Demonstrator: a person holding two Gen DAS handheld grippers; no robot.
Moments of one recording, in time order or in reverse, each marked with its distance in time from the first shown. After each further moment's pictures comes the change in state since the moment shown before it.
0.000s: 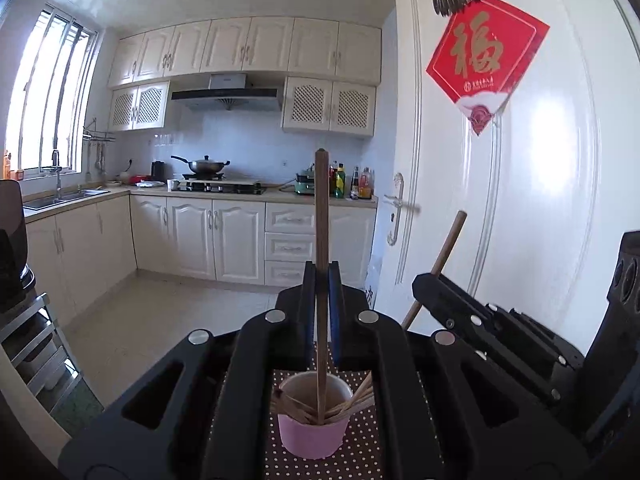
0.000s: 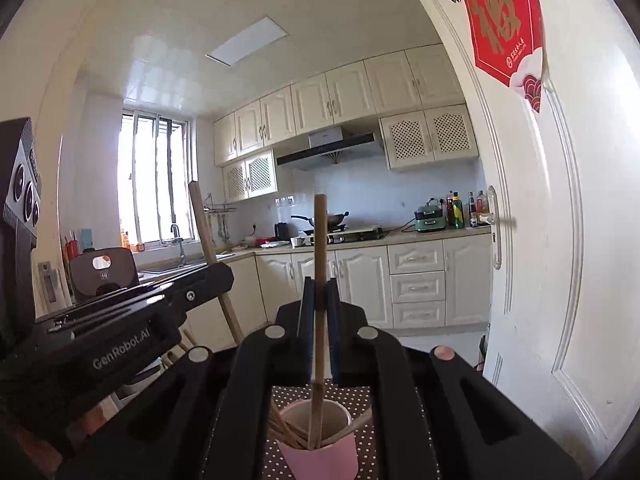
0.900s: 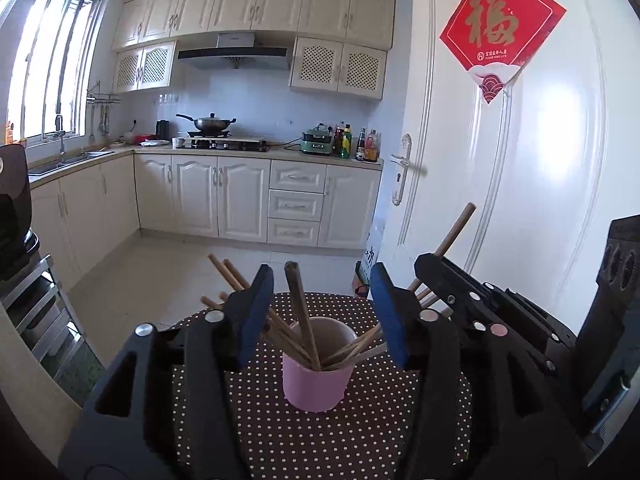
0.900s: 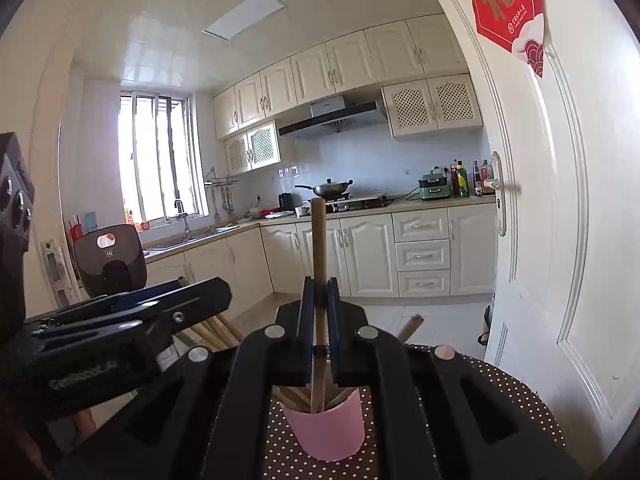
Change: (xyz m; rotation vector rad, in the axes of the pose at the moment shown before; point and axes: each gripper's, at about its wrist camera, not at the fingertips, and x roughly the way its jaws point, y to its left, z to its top) left arm -0.011 0.012 -0.020 -0.049 0.130 0.017; right arm 0.001 0.001 -0.015 0.025 0.120 0.020
